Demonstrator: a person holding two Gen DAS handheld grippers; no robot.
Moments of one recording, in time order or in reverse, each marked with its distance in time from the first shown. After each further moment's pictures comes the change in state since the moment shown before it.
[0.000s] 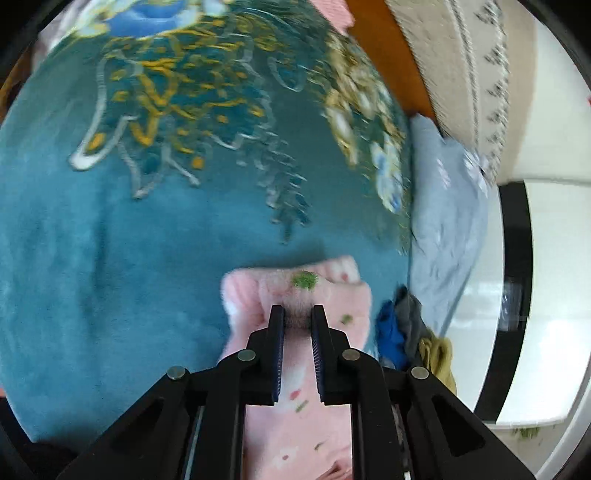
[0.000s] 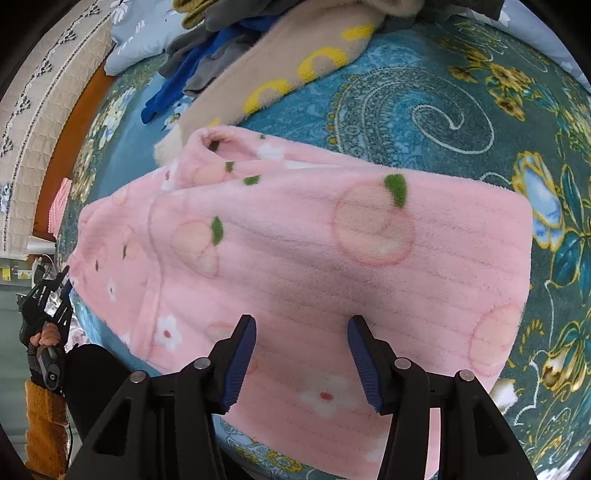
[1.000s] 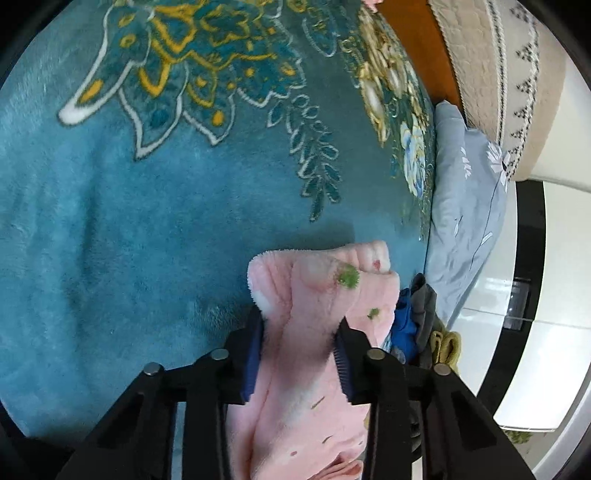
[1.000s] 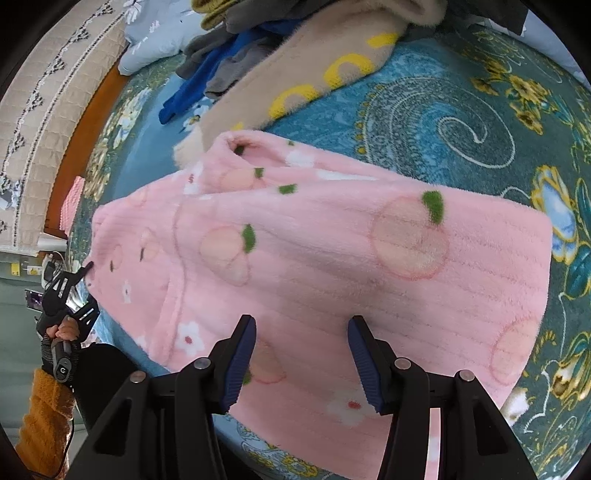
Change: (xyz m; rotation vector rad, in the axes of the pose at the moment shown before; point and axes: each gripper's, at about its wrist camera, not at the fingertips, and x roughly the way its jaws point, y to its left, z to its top) left arm 0.021 0.005 -0.005 0.000 0.098 0.038; right arm 0.002 0.012 0.003 -0.020 -0.023 0.053
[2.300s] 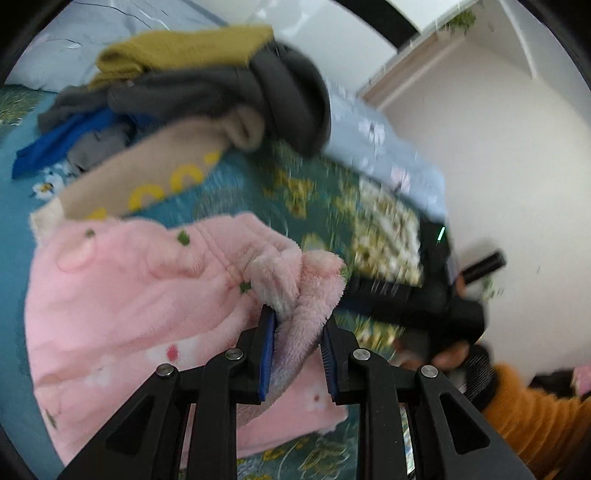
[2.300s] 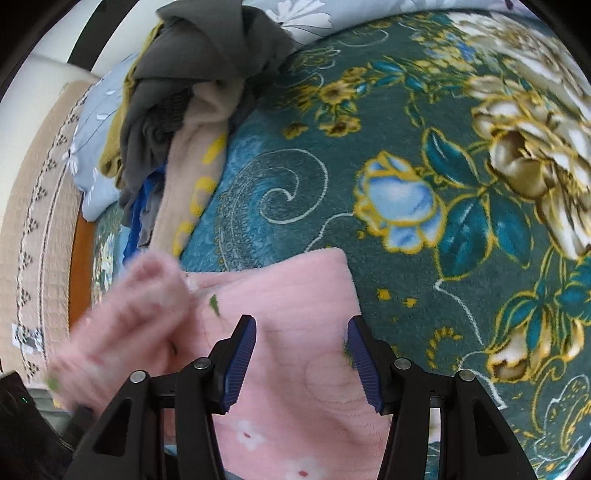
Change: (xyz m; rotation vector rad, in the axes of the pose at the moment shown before) left arm 0.082 -0.201 -0.420 1.340 0.621 -0.081; right arm -0.065 -0.141 -0.012 0.430 -0.272 0.078
